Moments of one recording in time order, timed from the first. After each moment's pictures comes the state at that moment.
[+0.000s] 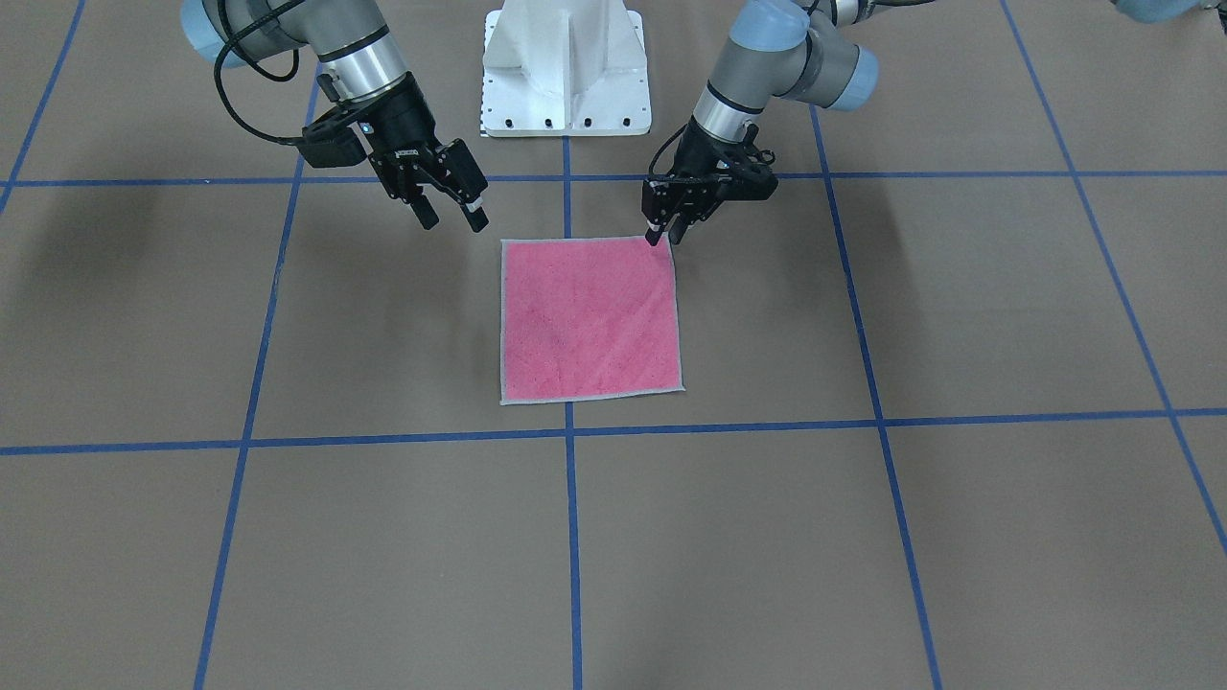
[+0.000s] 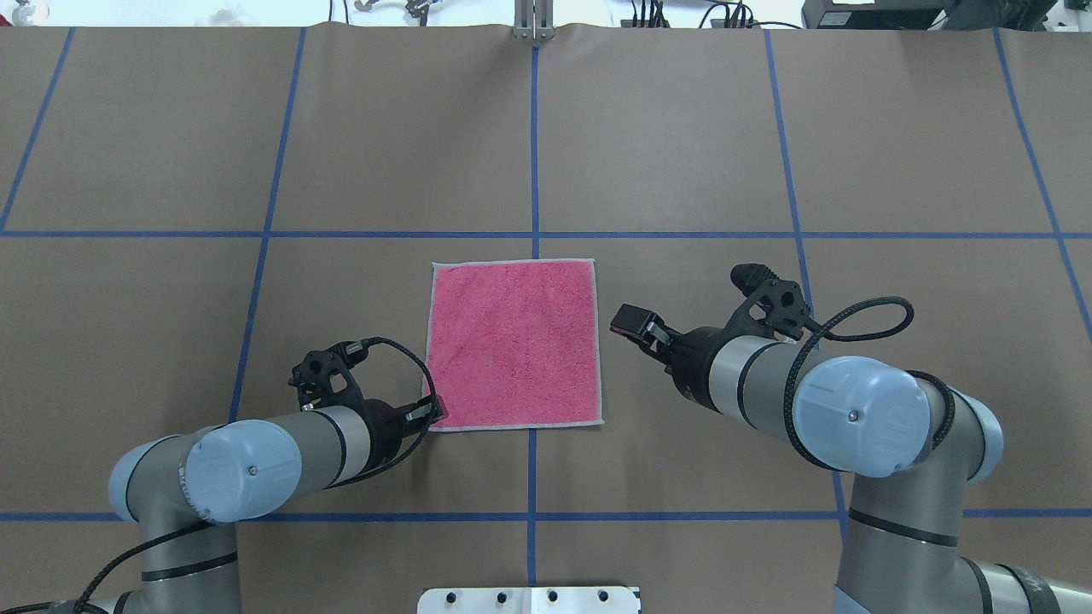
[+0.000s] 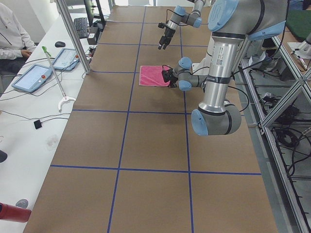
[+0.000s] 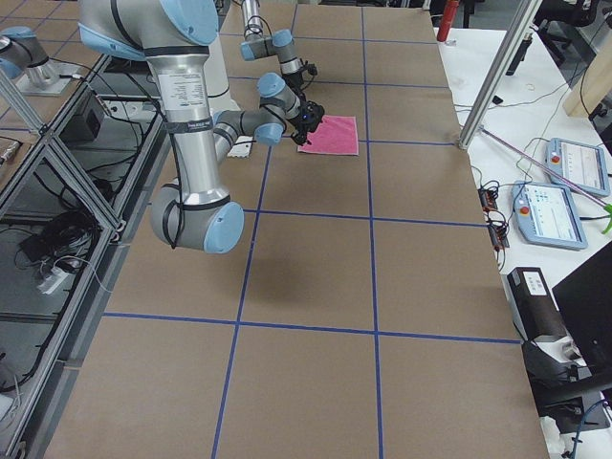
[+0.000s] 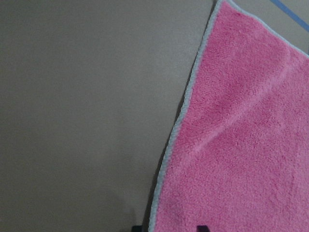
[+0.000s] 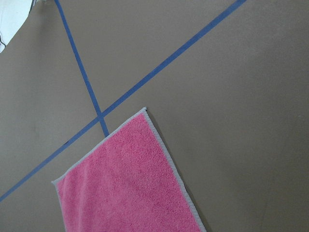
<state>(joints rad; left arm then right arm) -0.25 -1.86 -1.80 -2.22 -1.47 -1.79 0.35 -1.32 2.02 -1.08 1.44 1.90</state>
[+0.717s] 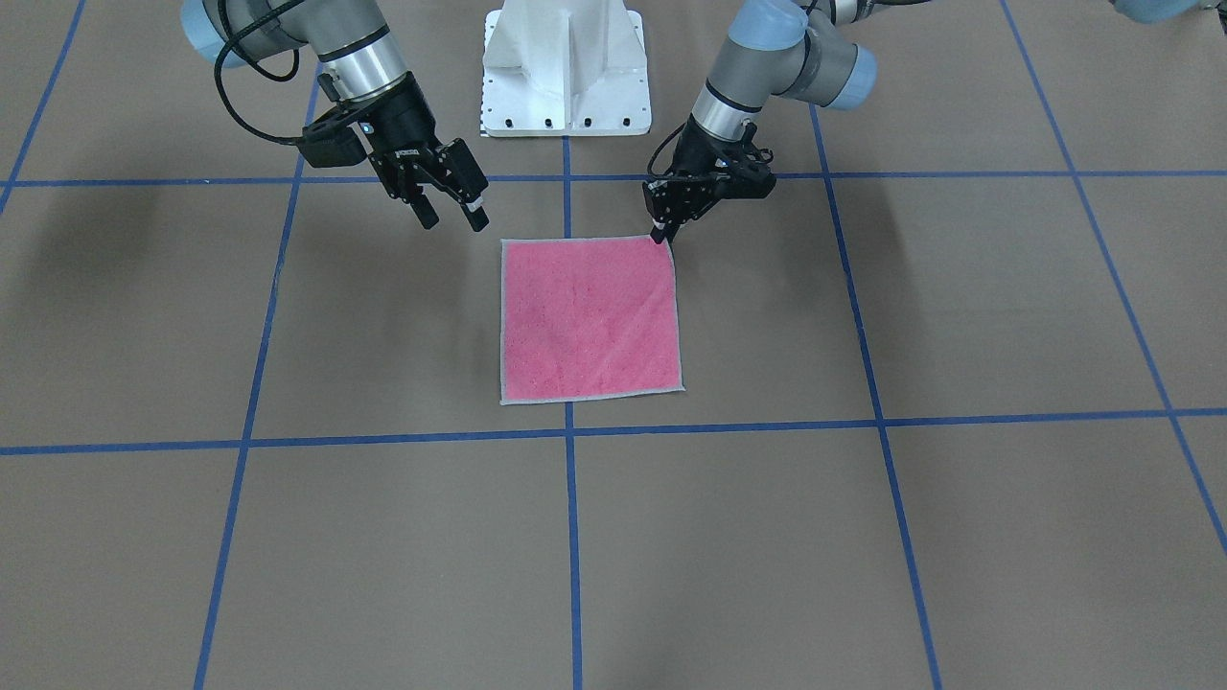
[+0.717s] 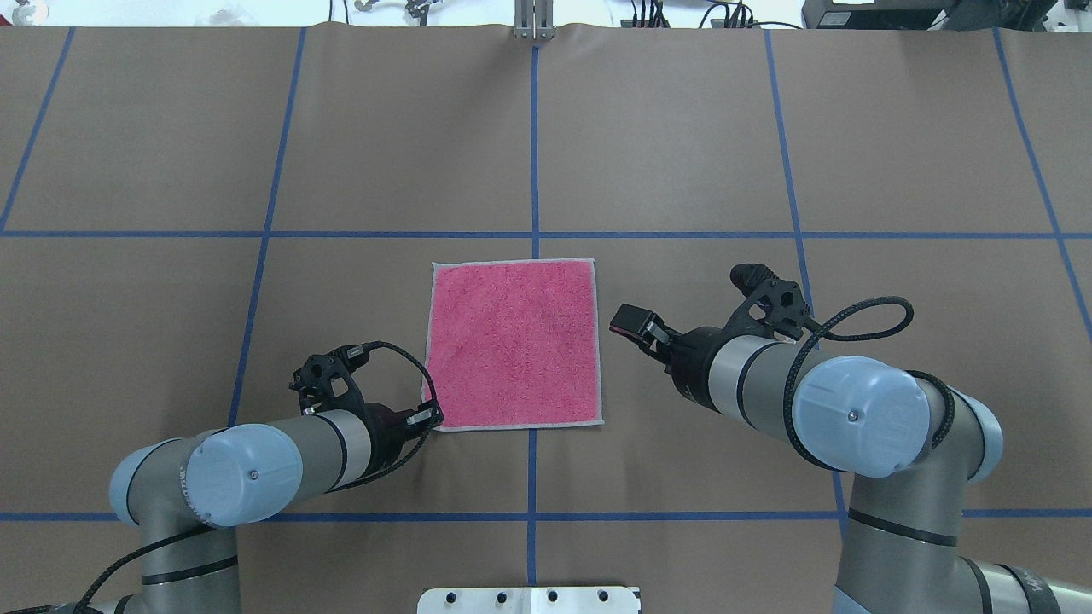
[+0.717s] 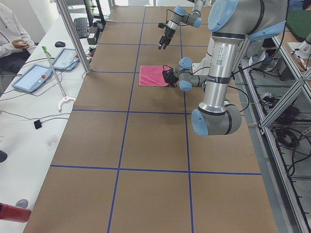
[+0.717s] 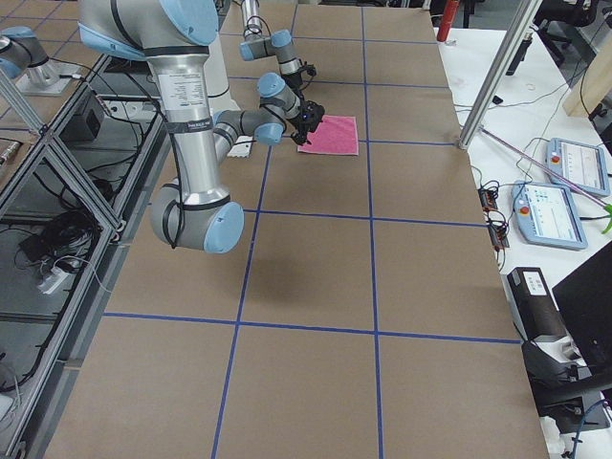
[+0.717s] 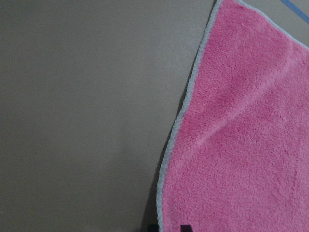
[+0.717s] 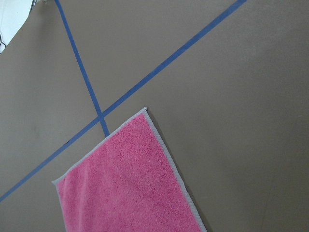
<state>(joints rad) -0.25 -1.86 -1.80 -2.22 -1.47 -1.79 0.35 -1.32 2.02 -1.08 1.44 1.90</state>
